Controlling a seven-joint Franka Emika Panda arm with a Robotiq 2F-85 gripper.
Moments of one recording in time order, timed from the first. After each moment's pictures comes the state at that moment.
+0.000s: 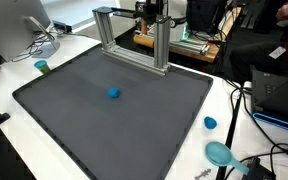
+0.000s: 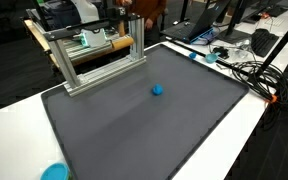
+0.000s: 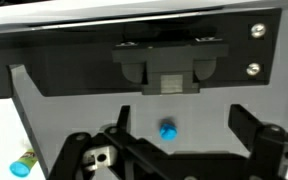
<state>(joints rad) -0.03 -0.54 0.07 -2.52 -0.08 2.04 0.17</state>
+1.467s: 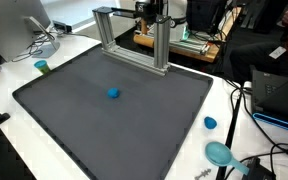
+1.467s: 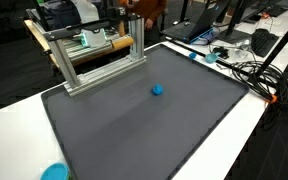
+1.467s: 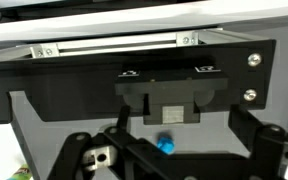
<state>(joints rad) -0.02 -0.61 0.05 -2.58 -0.04 2.01 0.15</state>
